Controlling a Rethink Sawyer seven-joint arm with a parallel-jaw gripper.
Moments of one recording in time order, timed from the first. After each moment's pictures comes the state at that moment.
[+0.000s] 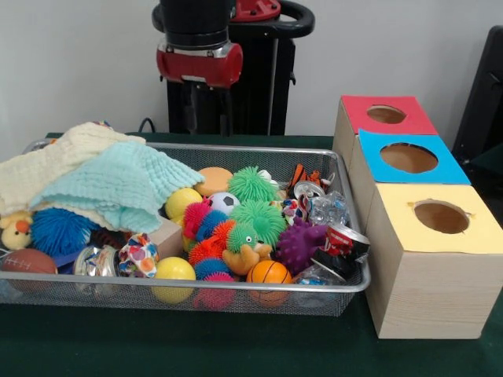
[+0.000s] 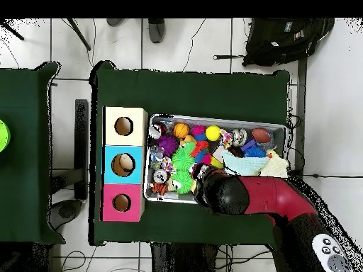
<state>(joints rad) -0.72 -0.87 0.43 1.96 -0.41 0.51 2.16</state>
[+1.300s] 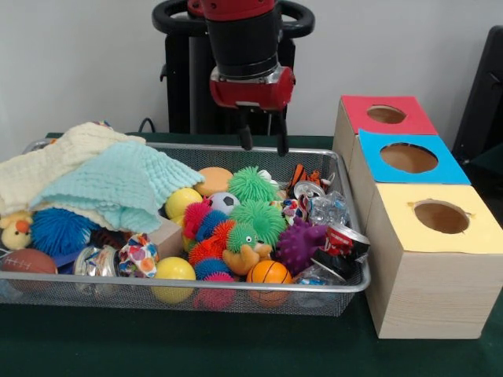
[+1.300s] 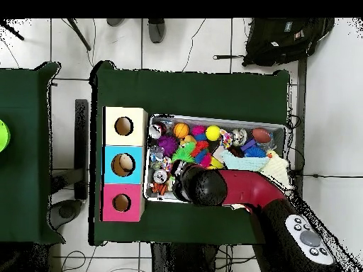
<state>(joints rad) -0.65 -0.77 0.44 1.96 -0.30 0.46 2.16</state>
